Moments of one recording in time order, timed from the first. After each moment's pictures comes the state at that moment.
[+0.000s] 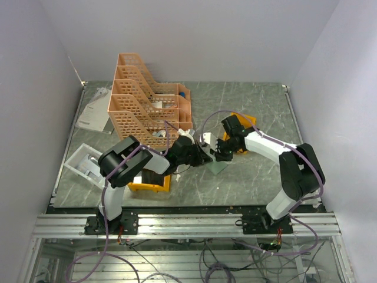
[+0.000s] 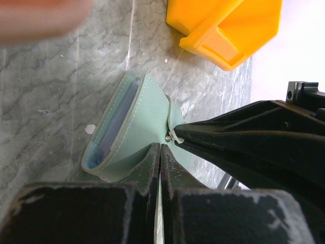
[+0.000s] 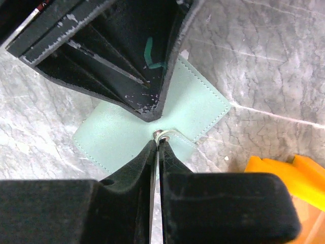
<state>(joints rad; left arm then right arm) -0.83 1.97 0.82 0.69 0.20 -1.06 0.46 1.65 0.99 -0.57 -0.41 -0.95</state>
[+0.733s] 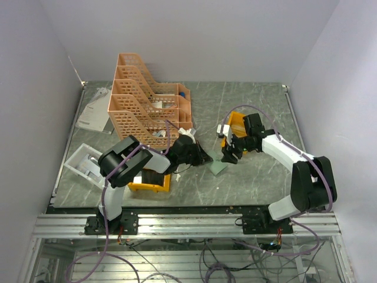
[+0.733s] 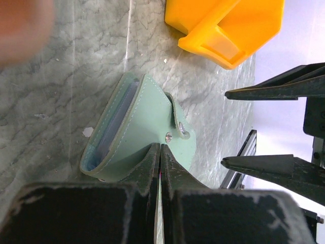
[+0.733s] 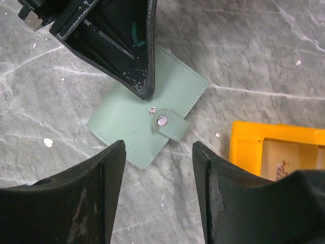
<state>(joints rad) -0.83 1.97 0.84 0.66 0.20 -1.04 0.25 1.49 0.90 -0.52 -0.69 -0.90</state>
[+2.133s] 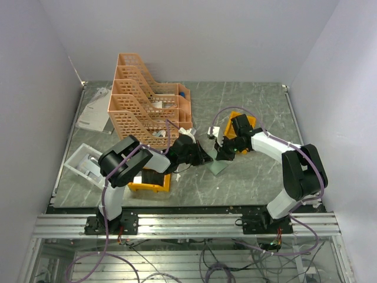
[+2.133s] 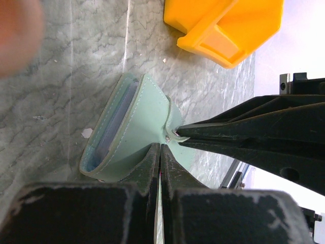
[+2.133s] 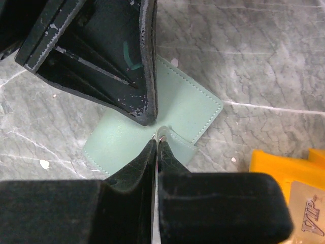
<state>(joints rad) -0.83 1.97 0.84 0.66 0.22 -1.03 0.35 1.63 0.93 -0.46 -0.63 -0.79</state>
